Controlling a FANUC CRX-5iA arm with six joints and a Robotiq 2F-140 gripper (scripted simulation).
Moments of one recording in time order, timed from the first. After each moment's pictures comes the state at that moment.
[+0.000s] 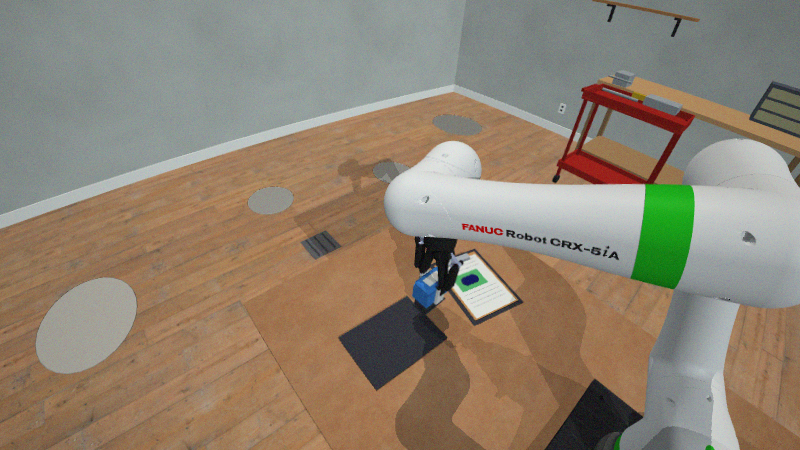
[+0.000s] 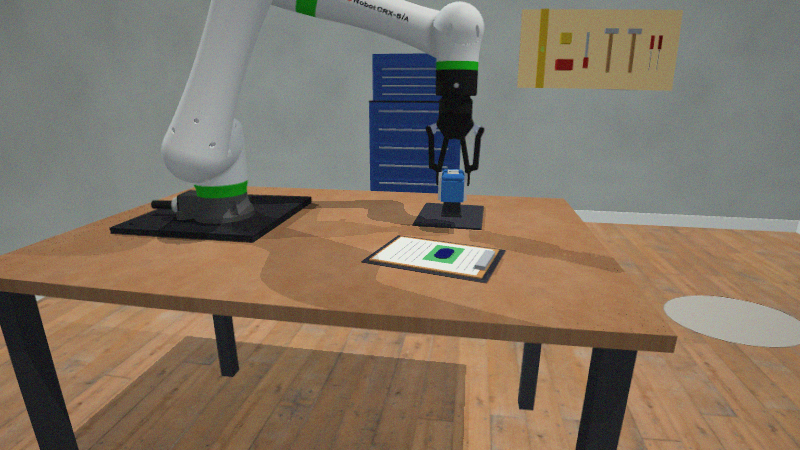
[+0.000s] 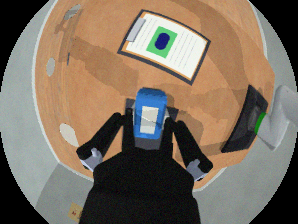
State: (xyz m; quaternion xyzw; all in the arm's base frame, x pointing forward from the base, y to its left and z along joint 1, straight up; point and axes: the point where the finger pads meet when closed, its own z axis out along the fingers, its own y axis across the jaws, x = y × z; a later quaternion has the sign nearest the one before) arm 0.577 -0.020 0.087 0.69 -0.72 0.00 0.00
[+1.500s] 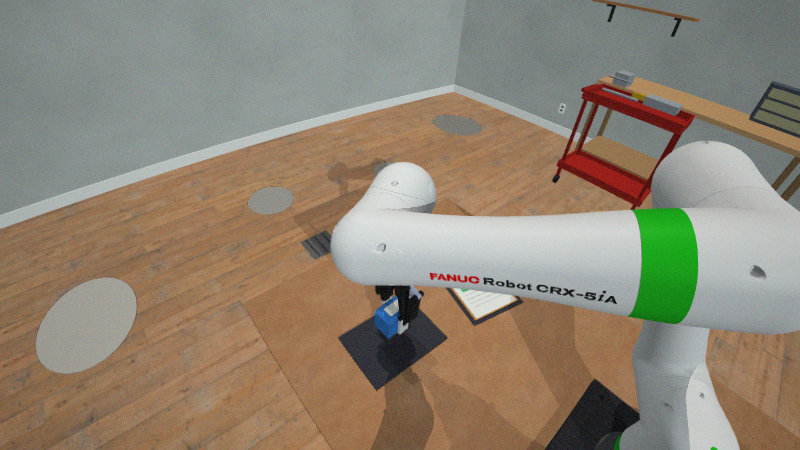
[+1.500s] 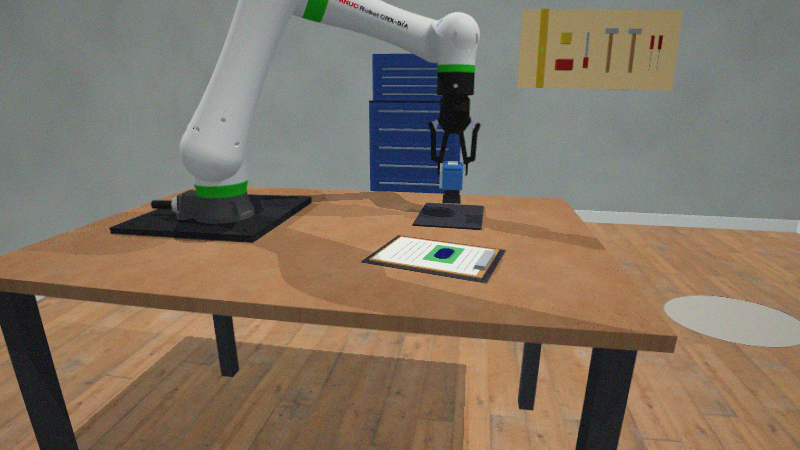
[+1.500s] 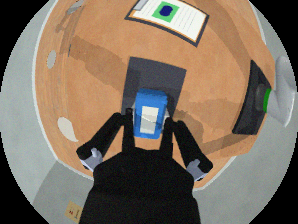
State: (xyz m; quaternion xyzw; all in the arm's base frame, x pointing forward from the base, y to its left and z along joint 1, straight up) arm 0.582 0.109 0.087 0.69 -0.72 0.00 0.00
